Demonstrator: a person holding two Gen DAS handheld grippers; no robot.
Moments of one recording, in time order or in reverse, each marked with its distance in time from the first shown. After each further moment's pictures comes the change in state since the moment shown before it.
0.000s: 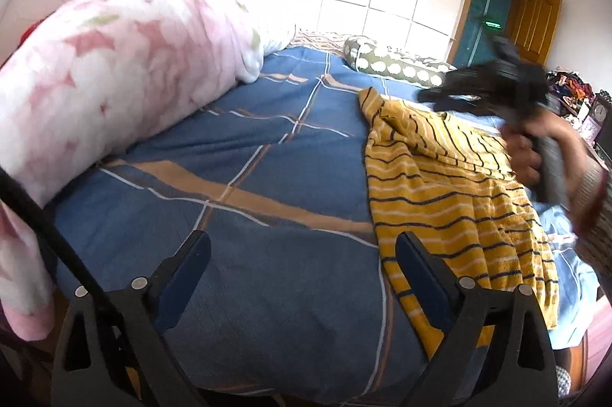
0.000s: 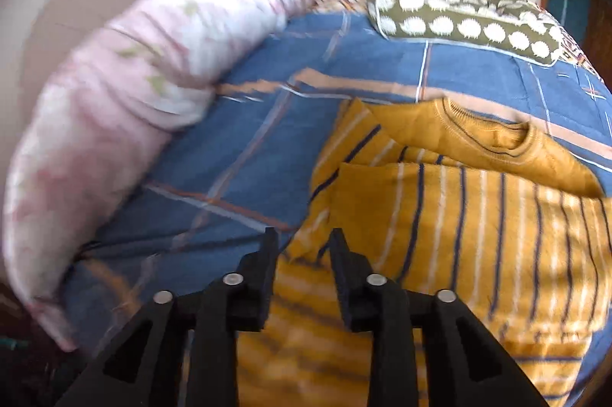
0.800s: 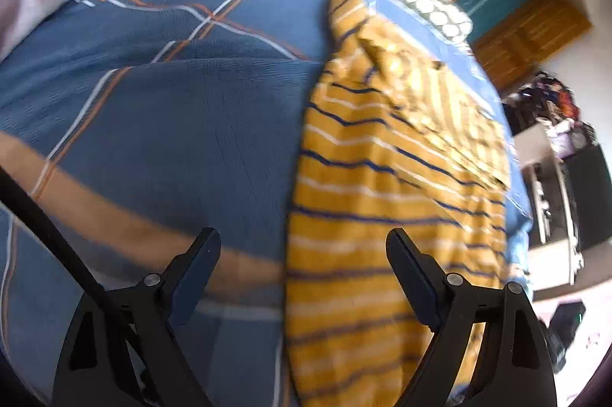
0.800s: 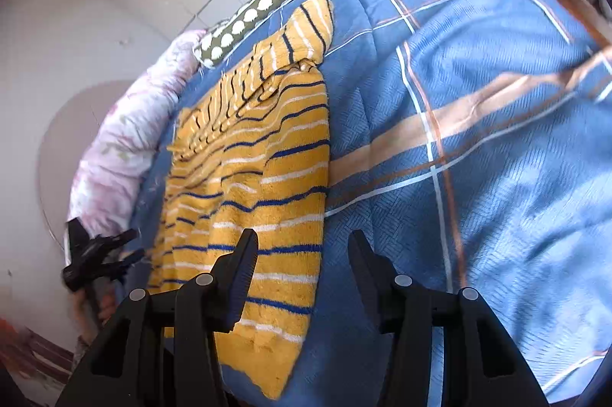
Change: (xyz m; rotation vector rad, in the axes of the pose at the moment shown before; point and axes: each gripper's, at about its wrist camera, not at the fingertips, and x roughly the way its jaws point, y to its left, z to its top) left arm 0.179 -0.043 0.047 -0.221 0.475 -0.228; right arm -0.181 -0.218 -0.268 0.584 -0.178 0.041
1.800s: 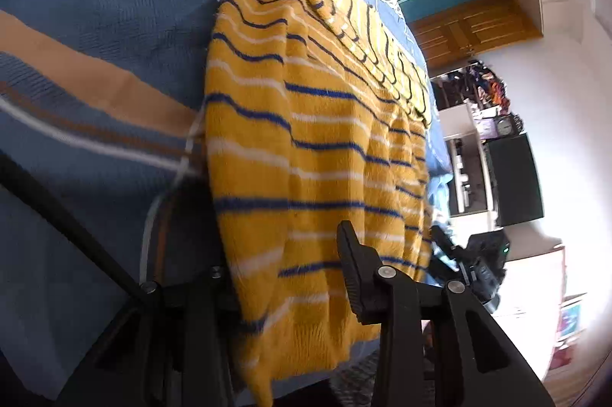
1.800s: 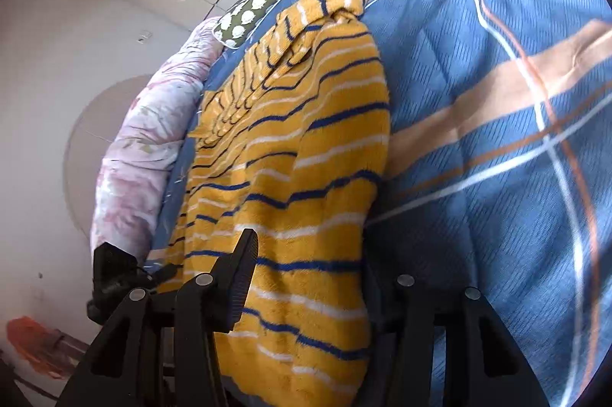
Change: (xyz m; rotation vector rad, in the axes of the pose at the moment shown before) left arm 0.000 -0.019 -0.088 -0.019 0.134 -0.356; right arm 0.056 0.011 -0.011 0.025 0.093 0.157
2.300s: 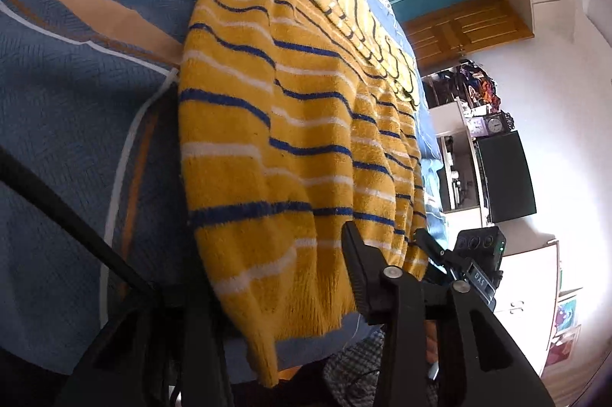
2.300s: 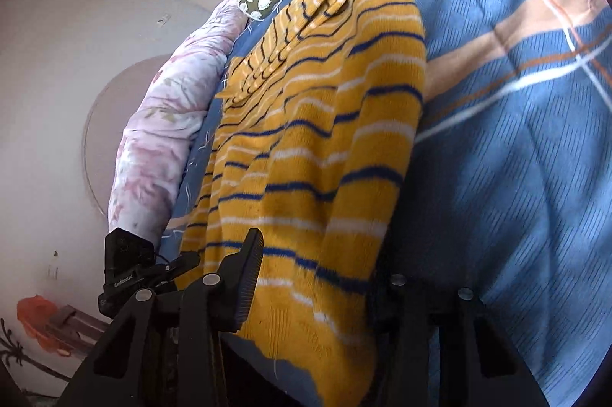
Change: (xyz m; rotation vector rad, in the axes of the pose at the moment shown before) left arm 0.001 0.000 -0.033 -0.008 -0.006 -0.057; right arm 0.008 0.018 -0.044 -0.029 0.063 0.062
